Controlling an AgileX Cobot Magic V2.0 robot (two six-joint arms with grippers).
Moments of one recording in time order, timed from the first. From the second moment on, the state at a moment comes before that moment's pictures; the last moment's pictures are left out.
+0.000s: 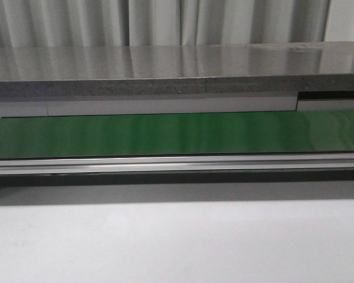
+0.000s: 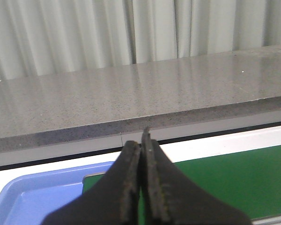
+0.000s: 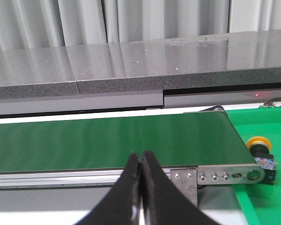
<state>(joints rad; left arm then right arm) -0.12 0.33 -0.32 -0.02 0.08 0.10 0.03 -0.01 0.03 0.01 0.06 0.08</state>
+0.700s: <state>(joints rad) -0.07 0.20 -0.08 0.13 -0.04 -0.04 0.03 -0.01 0.03 0.01 0.06 0.08</state>
